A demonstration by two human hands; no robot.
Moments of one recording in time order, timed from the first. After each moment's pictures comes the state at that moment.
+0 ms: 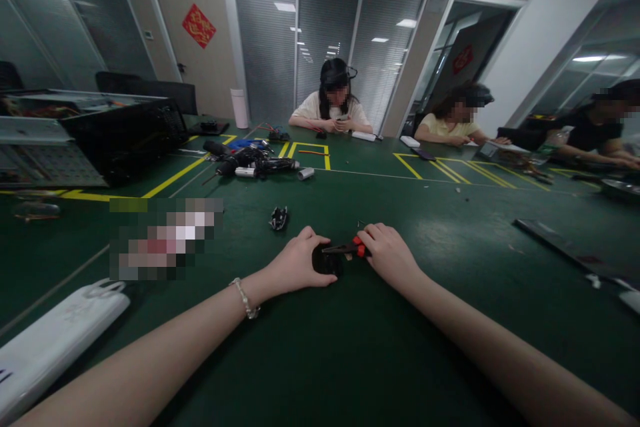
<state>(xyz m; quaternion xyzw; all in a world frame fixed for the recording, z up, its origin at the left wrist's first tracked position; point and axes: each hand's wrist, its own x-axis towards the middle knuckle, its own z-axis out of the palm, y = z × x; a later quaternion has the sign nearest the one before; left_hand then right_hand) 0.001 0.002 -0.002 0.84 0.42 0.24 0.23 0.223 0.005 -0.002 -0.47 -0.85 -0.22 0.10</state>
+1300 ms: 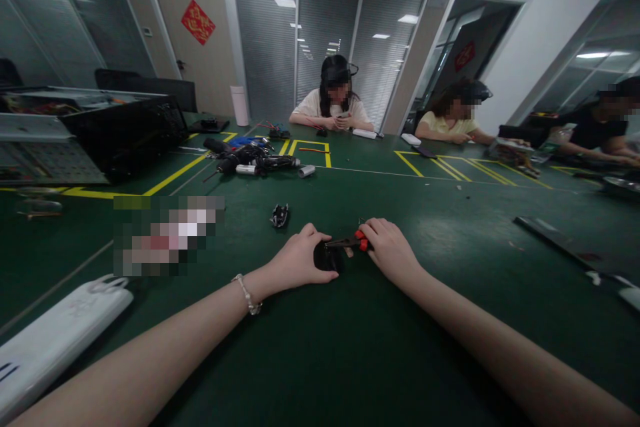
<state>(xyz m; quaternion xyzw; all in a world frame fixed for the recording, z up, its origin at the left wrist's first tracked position) -0.002 0.005 -0.006 0.85 0.41 0.24 0.23 0.223 0.006 -0.001 -0.49 -0.84 -0.18 0.14</state>
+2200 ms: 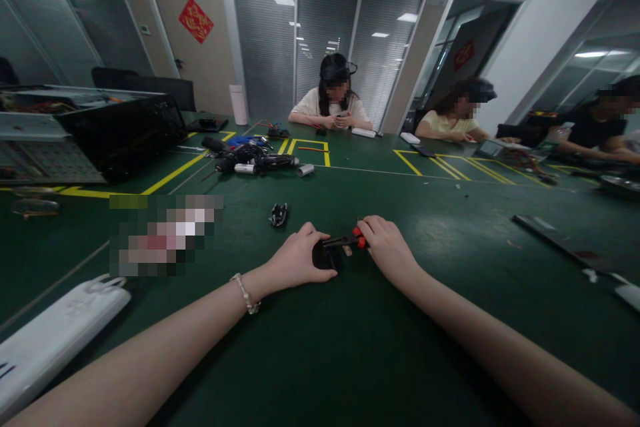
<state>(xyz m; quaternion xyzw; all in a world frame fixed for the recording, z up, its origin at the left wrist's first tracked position) 0.000 0.003 -0.004 0.85 0.41 0.23 0.21 0.221 0.007 -0.004 -0.47 -0.84 -0.23 0.13</state>
